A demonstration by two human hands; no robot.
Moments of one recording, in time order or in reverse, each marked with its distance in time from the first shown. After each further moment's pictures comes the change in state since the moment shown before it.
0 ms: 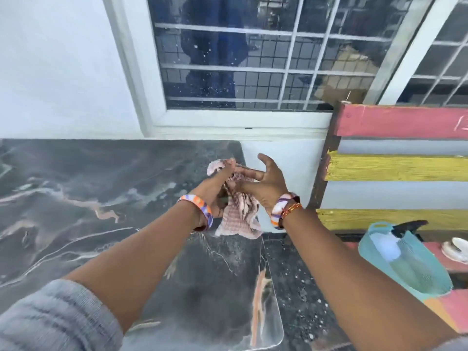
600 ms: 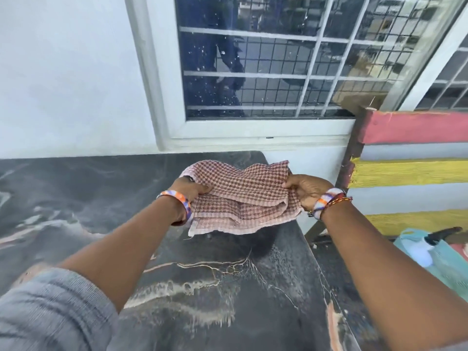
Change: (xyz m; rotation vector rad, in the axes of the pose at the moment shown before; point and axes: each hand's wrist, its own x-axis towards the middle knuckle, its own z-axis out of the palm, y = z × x) left_hand 0.060 0.049 -0.163 0.302 0.300 0.039; right_hand 0.077 -0.008 0.037 0.304 0.125 0.423
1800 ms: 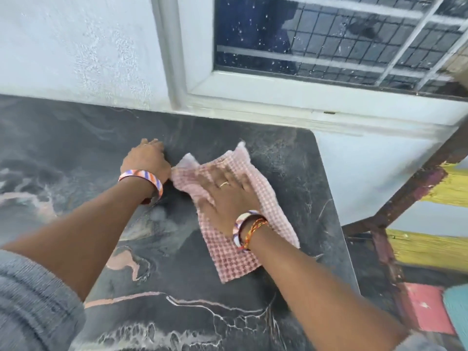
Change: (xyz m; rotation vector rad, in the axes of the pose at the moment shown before) left_hand 0.124 -0.043 -0.066 1.031 0.395 0.041; right_hand 0.129 0.102 0.129 -1.718 -0.267 -0.751
